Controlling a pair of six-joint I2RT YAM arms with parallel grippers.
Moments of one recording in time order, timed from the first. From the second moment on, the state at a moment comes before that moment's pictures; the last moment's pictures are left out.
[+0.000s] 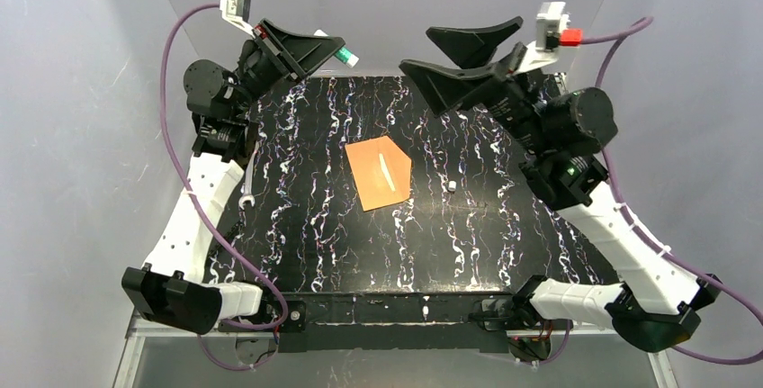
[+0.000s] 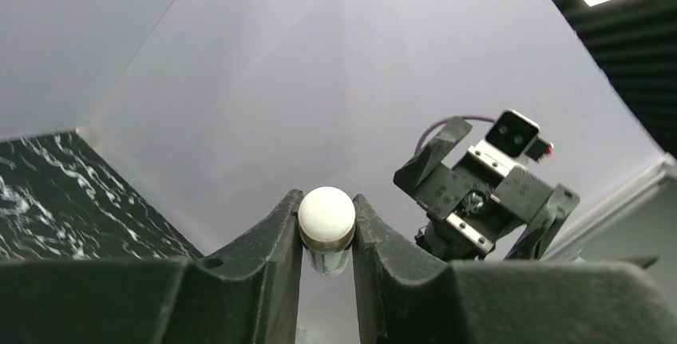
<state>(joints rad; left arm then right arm) -0.24 1.28 1.43 0.43 0.71 -1.20 0.81 1.14 1.48 0.29 -0.19 0.42</state>
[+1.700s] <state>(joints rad) -0.24 1.29 1.41 0.13 0.67 -1.38 0.82 1.46 1.64 0.05 -0.27 0.28</state>
